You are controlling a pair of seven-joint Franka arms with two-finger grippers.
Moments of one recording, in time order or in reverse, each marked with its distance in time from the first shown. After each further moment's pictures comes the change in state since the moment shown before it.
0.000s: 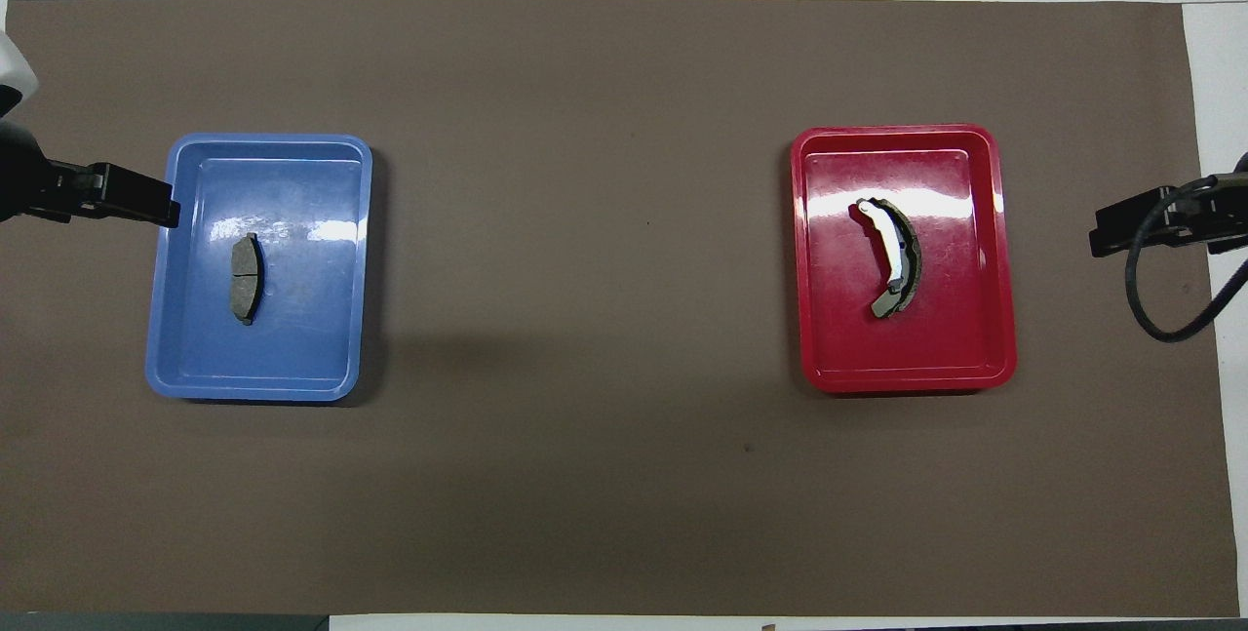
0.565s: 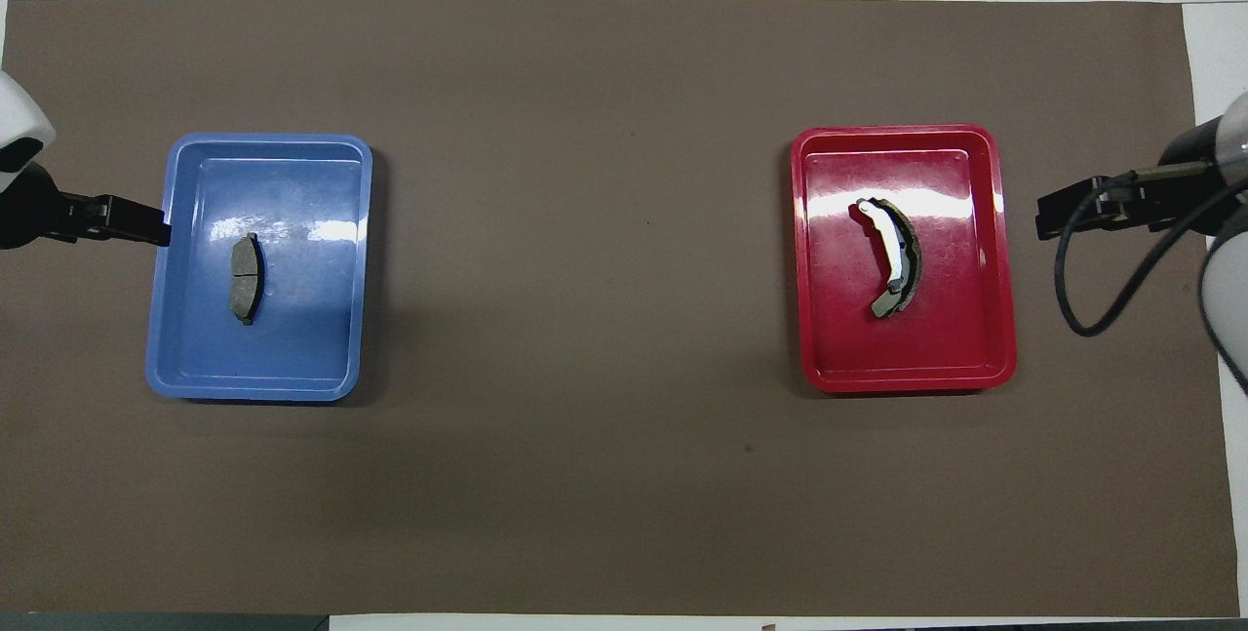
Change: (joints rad) left arm -0.005 0.017 0.129 -0.265 0.003 0.287 0.128; right arm 0.055 0.032 0.003 -0.059 0.002 0.134 0.001
